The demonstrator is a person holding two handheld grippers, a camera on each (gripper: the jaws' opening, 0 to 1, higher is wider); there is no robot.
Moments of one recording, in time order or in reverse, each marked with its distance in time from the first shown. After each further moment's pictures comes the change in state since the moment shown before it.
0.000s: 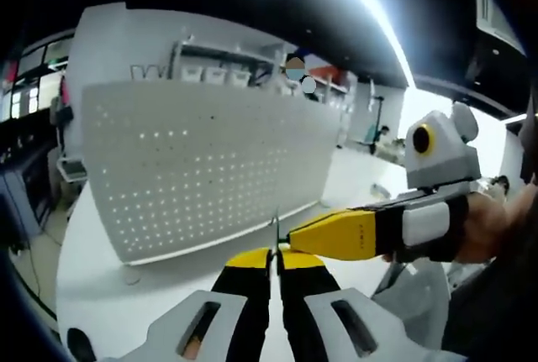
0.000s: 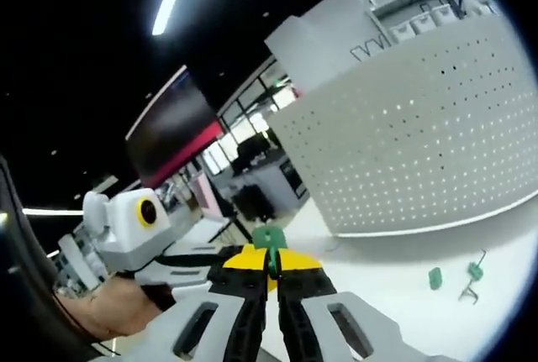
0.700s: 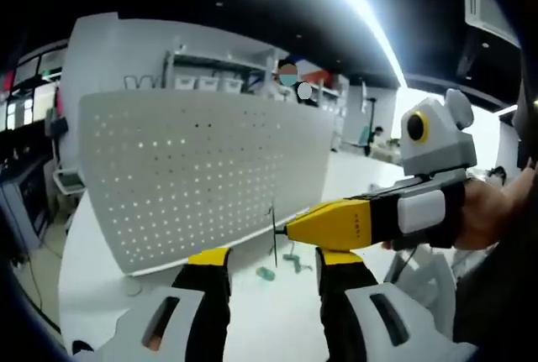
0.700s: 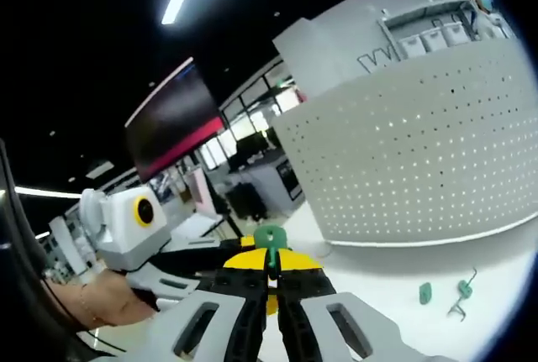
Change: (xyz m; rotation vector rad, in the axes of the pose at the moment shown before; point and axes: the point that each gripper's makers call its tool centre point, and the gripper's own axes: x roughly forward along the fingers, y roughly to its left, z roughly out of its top) left arm -0.002 0.004 0.001 0.052 -0.040 -0.023; right arm 0.005 0.002 0.006 -0.100 0.002 -0.020
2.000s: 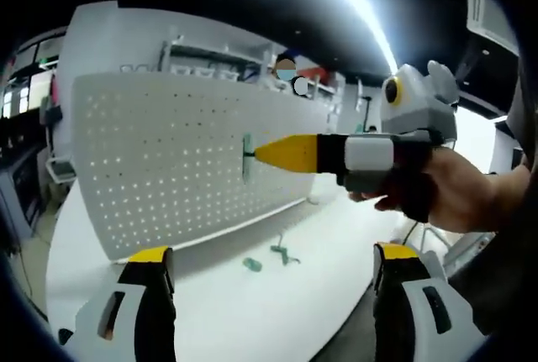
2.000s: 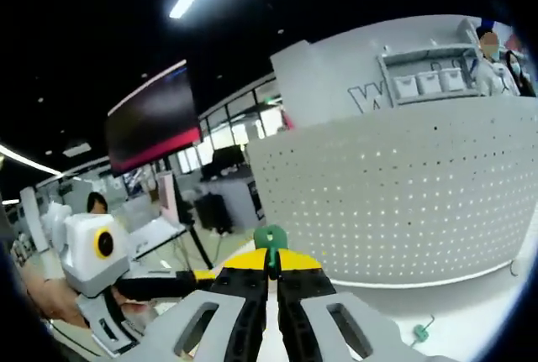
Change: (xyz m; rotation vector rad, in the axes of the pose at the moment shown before) left arm 0.003 -0.013 -0.018 -0.046 0.038 -0.046; right arm 0.008 -0.048 0.045 -0.144 -0.102 -0.167
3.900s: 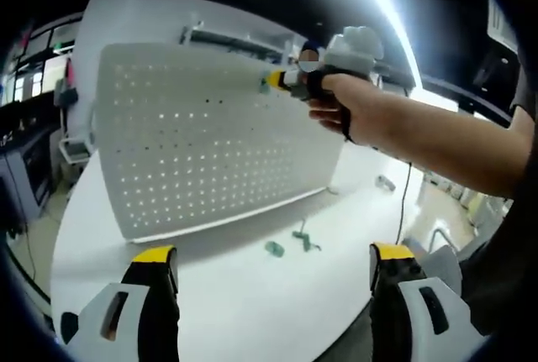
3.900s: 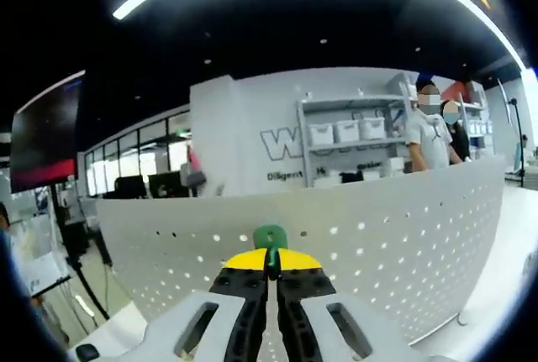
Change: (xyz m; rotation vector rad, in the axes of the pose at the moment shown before) left arm -0.006 0.042 -0.021 -0.063 0.052 0.079; right arm 0.078 -0.162 0.094 -0.101 -0.194 -0.498
